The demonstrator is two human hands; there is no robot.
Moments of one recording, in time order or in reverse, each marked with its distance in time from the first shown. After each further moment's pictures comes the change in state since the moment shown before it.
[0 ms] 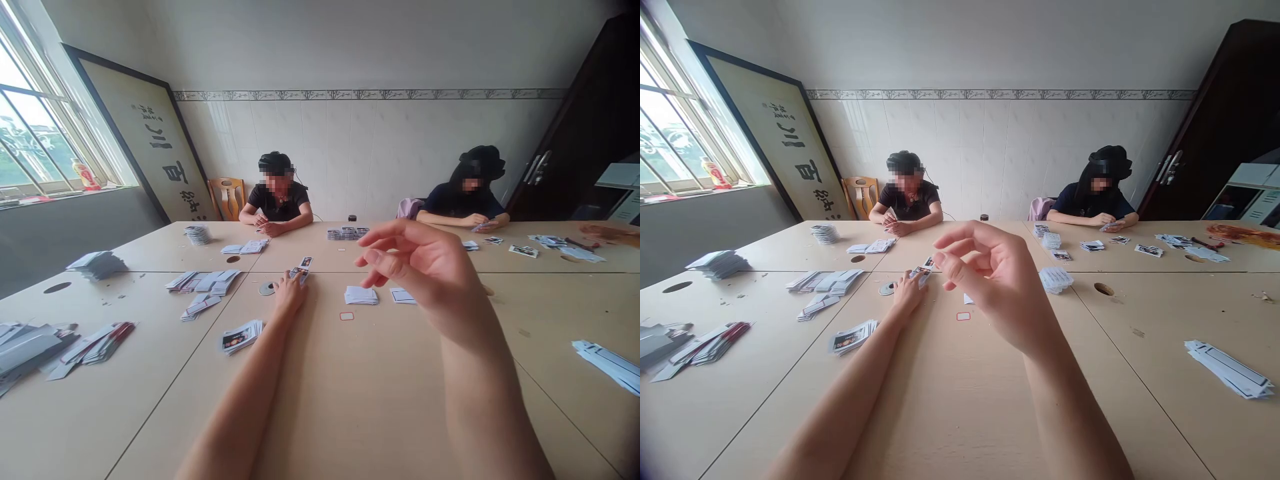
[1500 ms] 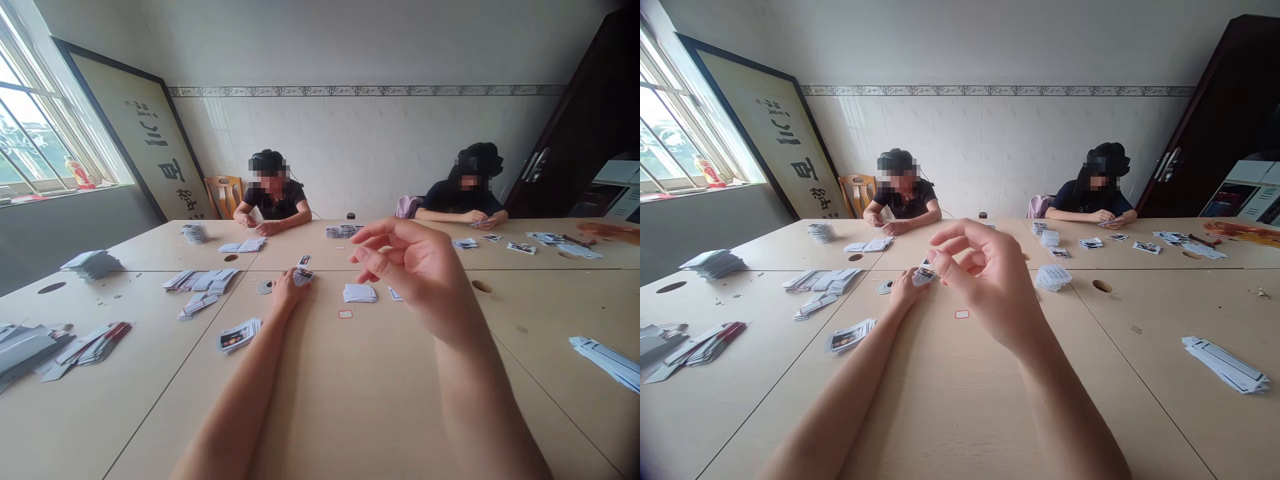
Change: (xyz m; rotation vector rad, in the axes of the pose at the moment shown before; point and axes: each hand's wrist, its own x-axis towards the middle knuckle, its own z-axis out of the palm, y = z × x) left_hand 0.003 -0.004 -0.003 -0.131 0.021 -0.052; right_hand 0.001 0.006 0.007 -0.026 0.049 -0.005
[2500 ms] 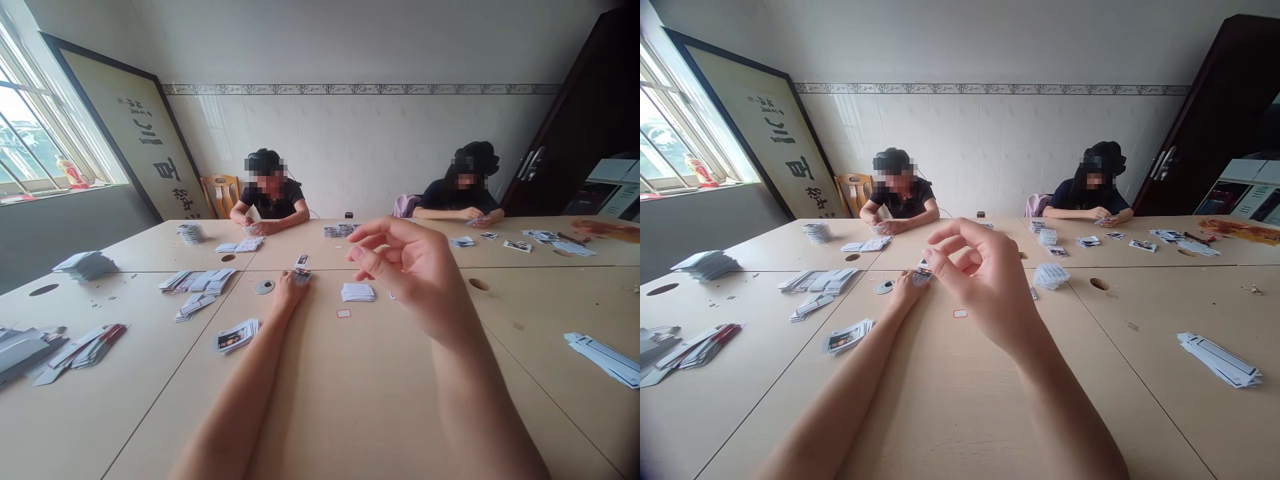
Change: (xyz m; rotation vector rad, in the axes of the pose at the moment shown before) left_hand -0.001 0.005 0.005 -0.182 0.012 -0.015; right_hand 0.002 0.009 0.003 -0.043 0.019 -0.095
